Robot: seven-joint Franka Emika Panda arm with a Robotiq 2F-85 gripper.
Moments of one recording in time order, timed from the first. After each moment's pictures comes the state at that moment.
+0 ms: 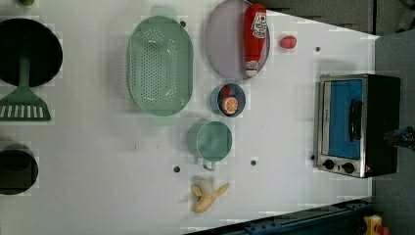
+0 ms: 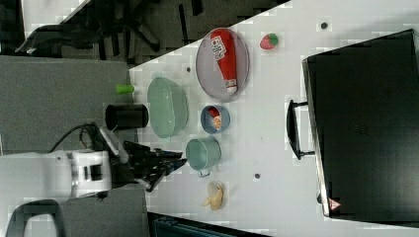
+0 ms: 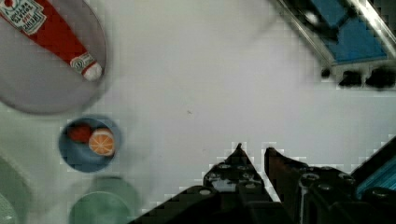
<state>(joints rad) -0.02 -0.28 -0.17 -2.06 -0.04 0.17 -0.23</state>
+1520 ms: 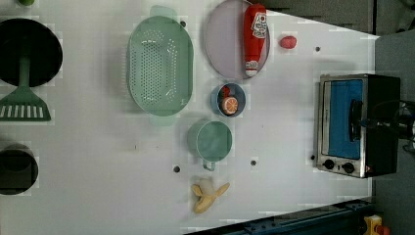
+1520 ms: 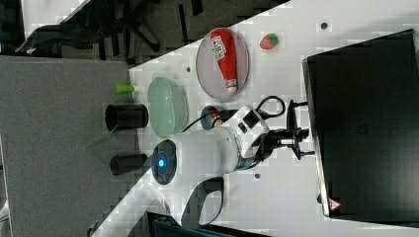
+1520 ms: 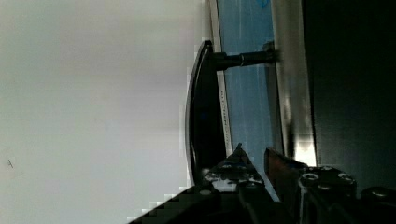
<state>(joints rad) -0.09 0.13 -0.44 -2.24 -0.03 0.86 -1.17</state>
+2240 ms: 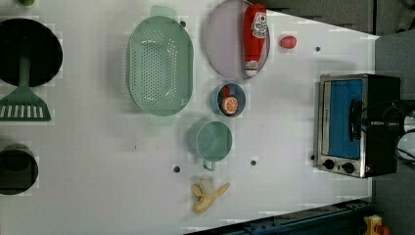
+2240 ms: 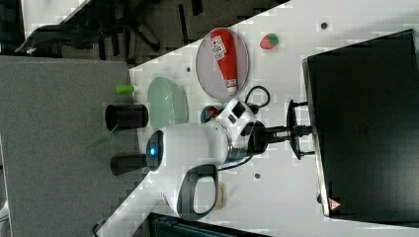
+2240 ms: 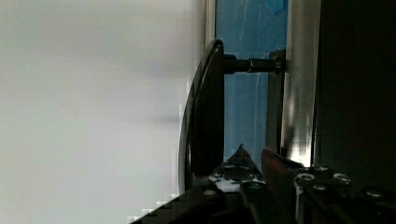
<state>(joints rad) -0.05 0.15 -0.44 -2.25 -0.26 0.90 -1.09</state>
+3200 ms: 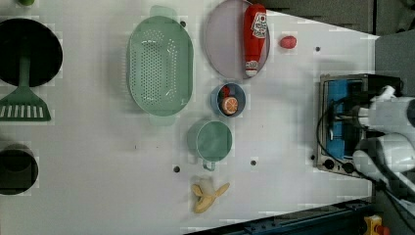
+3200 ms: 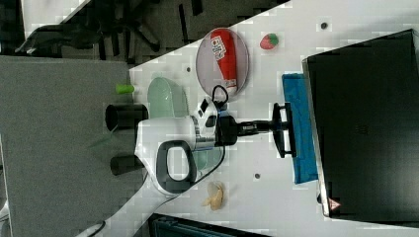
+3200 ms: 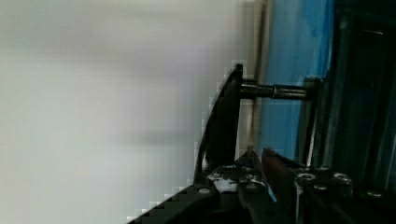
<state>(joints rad) 0.05 0.20 -0.30 -2.31 -0.66 0.89 -0.56</state>
